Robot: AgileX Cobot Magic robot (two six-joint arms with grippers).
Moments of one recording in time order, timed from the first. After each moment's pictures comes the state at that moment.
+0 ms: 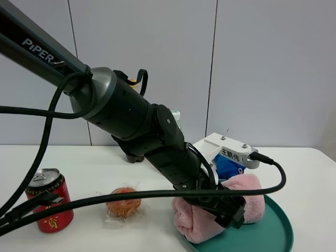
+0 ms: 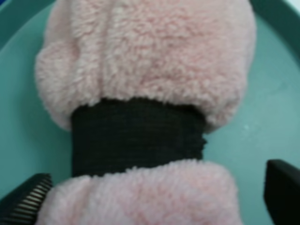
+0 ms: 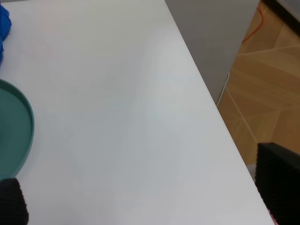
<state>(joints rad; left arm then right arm) -0.84 2.18 -1.34 -0.73 0.20 0.79 -0.11 0.00 -0.50 -0.04 1.06 -0.01</state>
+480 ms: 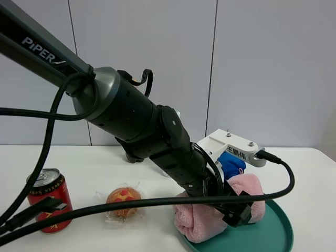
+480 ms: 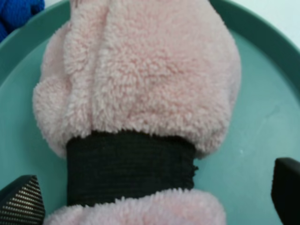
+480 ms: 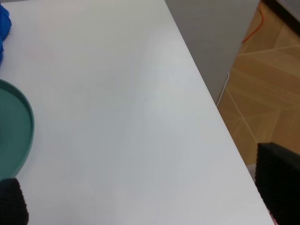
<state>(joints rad) -0.86 2.17 -1.34 -0.72 0.13 0.79 -0.11 0.00 -0.50 -0.04 1.06 -0.01</state>
